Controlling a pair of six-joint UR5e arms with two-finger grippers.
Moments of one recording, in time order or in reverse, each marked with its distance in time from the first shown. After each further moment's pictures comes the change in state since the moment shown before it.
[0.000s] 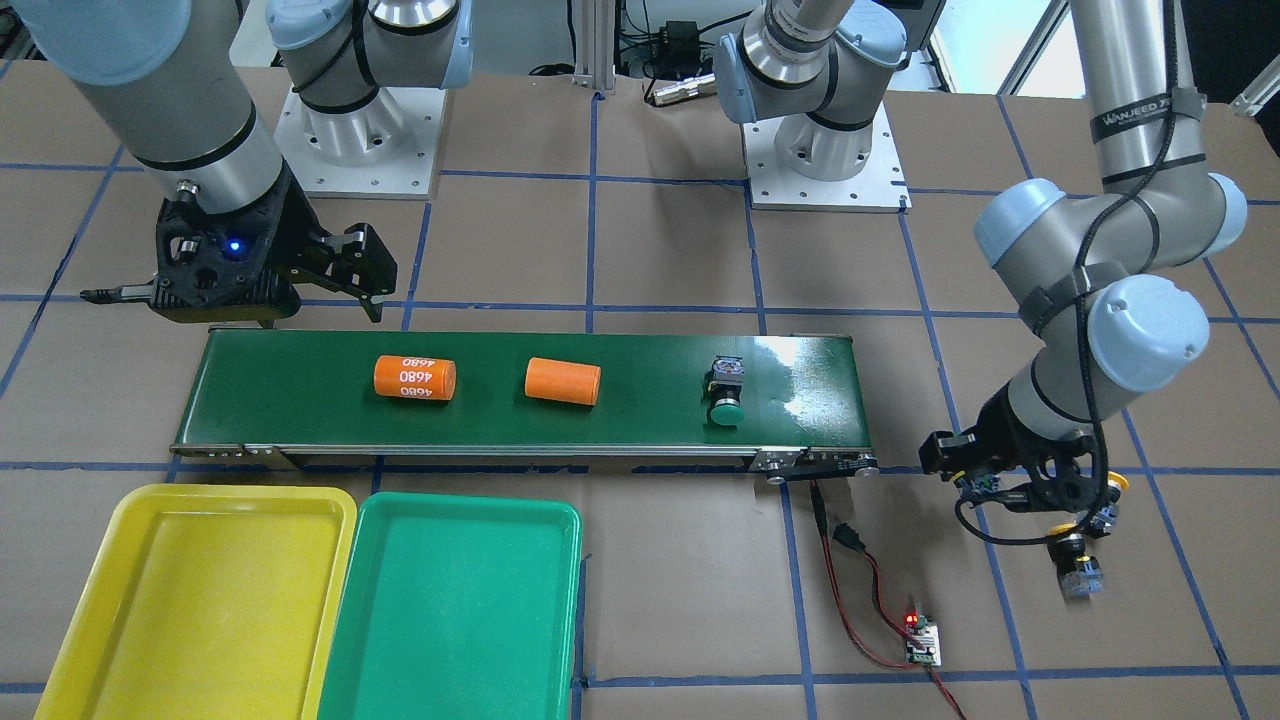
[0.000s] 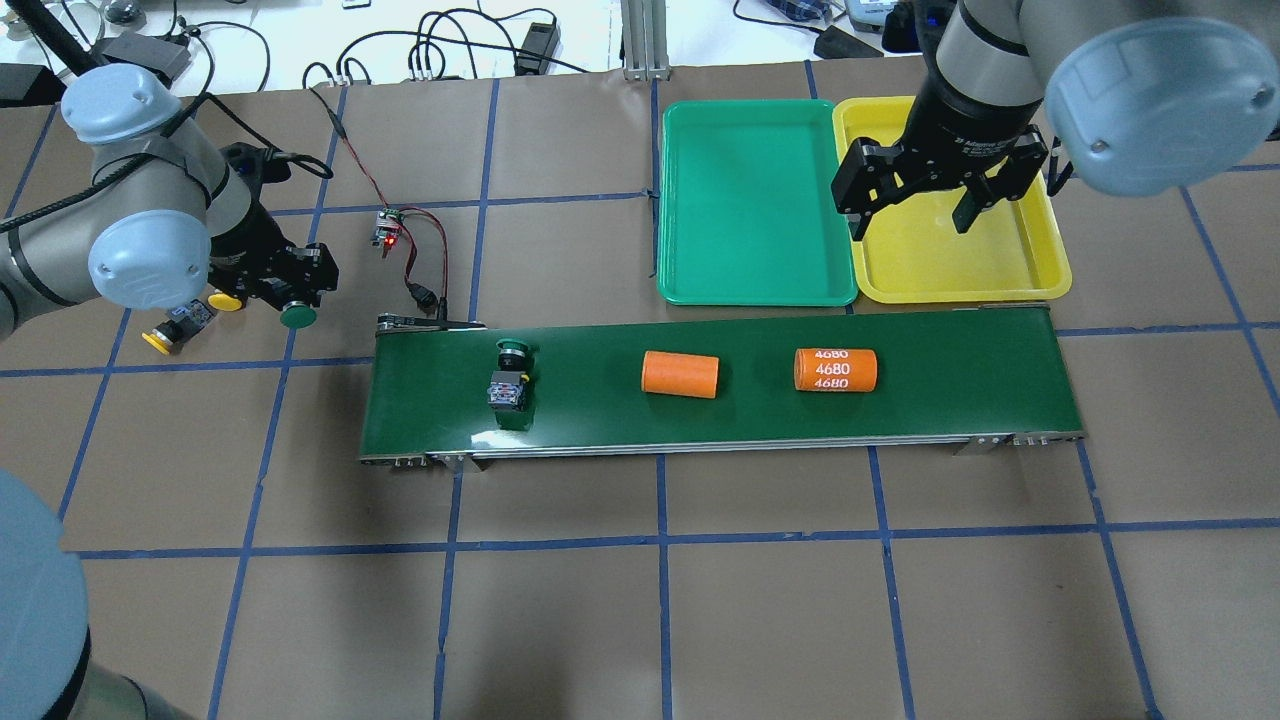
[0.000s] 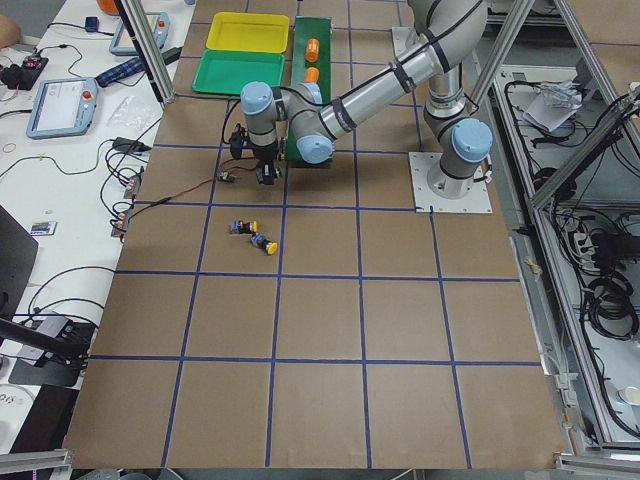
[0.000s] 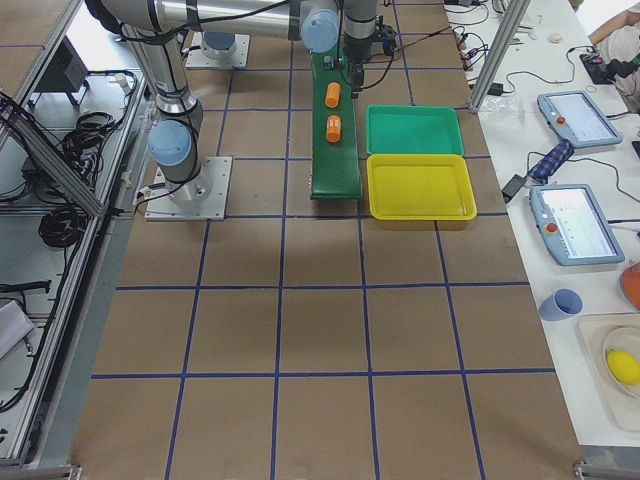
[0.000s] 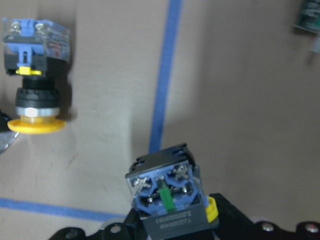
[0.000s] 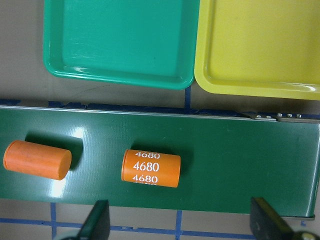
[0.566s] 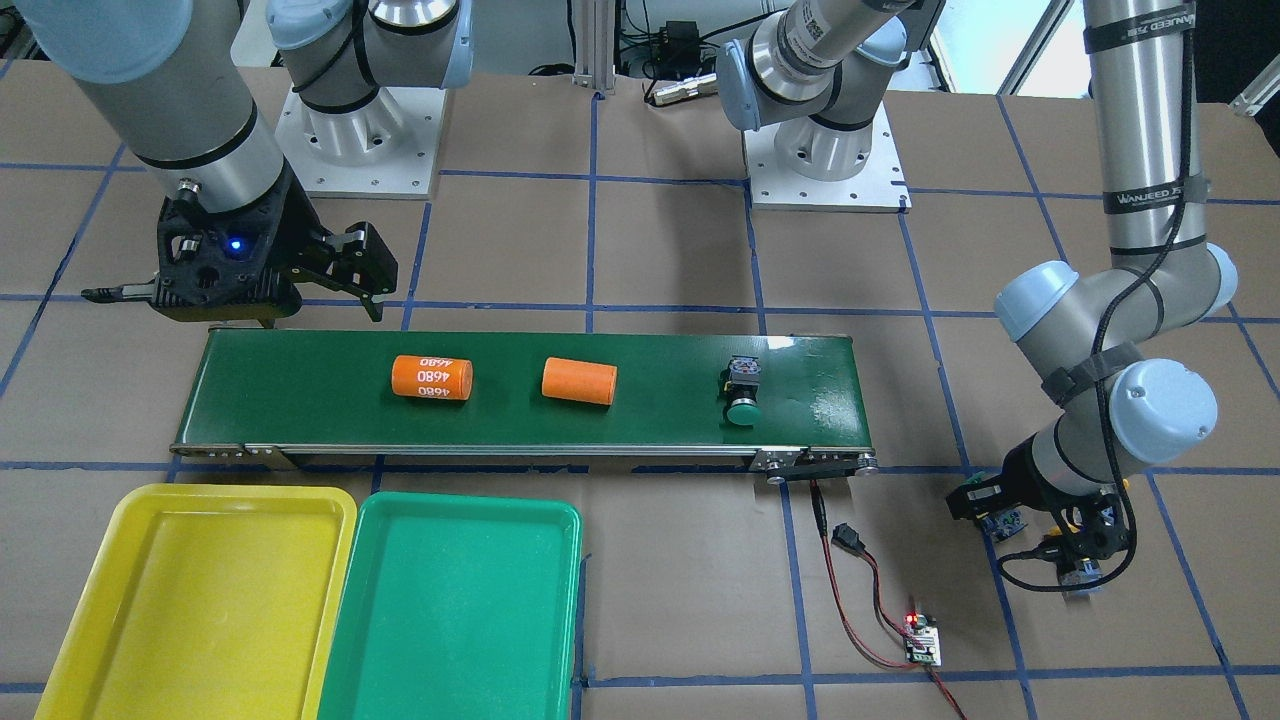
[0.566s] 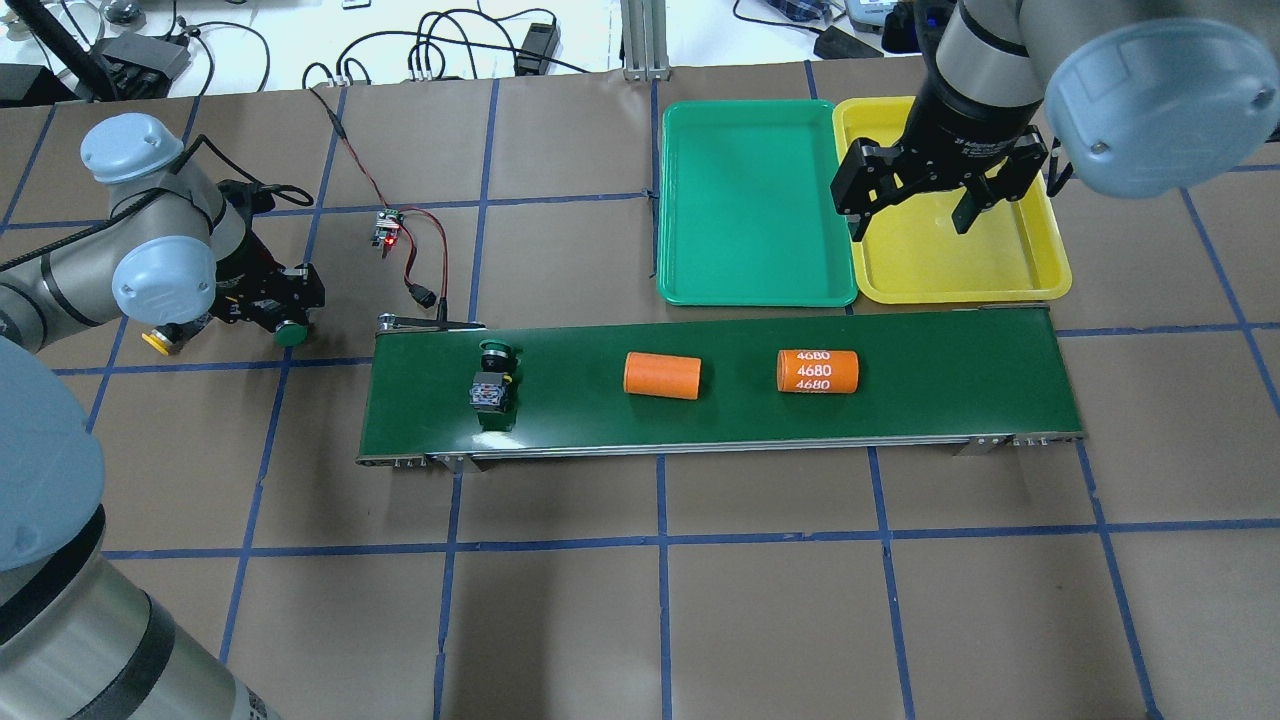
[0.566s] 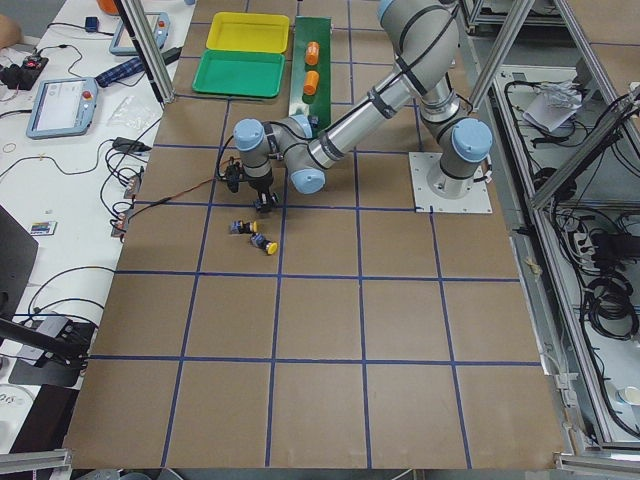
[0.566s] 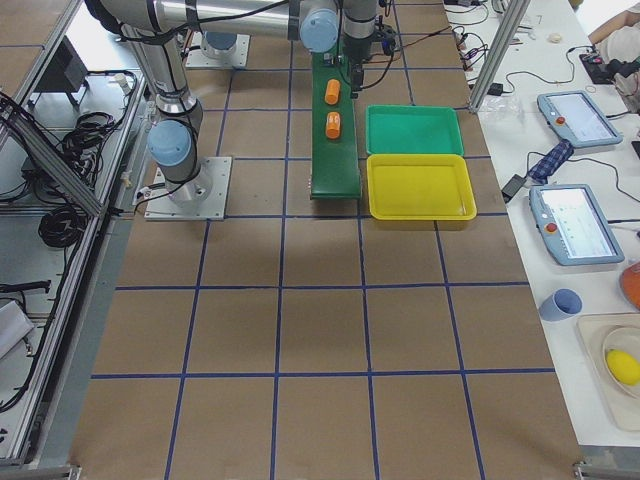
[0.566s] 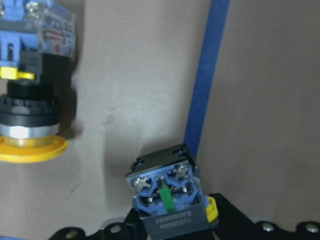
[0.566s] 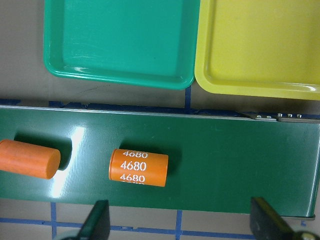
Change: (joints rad) left arm 0.094 -0.174 0.037 0.113 0.012 -0.068; right arm 0.001 0.000 0.000 0.000 0.000 0.000
